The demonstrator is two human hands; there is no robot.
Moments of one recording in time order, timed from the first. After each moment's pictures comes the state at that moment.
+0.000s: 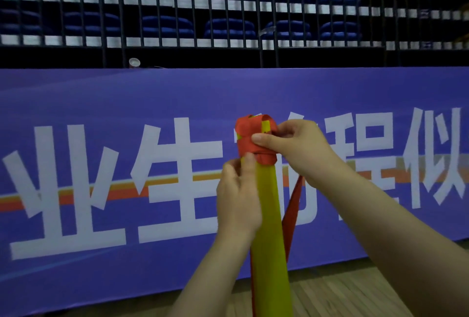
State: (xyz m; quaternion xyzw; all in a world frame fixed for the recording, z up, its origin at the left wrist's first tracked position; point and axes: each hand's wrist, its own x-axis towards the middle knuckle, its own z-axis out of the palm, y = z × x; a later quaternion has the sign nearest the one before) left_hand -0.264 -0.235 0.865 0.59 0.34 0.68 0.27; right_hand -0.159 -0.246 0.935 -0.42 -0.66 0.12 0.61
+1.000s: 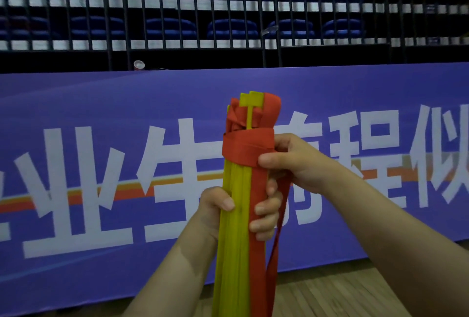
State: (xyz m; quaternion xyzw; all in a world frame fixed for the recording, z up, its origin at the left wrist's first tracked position) left_hand -0.305 -0.219 0.867 0.67 -0.11 0.19 0.71; right_hand -0.149 -0.241 0.924 -0.22 -0.80 0.33 0.45
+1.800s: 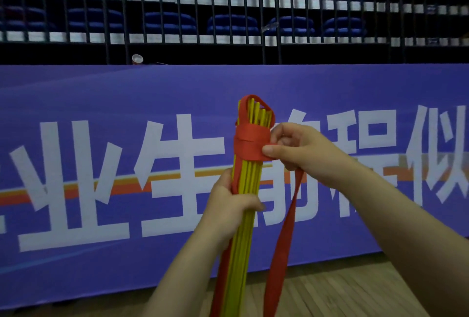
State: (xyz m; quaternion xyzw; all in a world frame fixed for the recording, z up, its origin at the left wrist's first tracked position) left_hand -0.299 -0.240 0.857 0.66 0.30 0.57 0.39; right_hand -0.135 -0.257 0.928 -0.36 -0.77 0.21 0.49
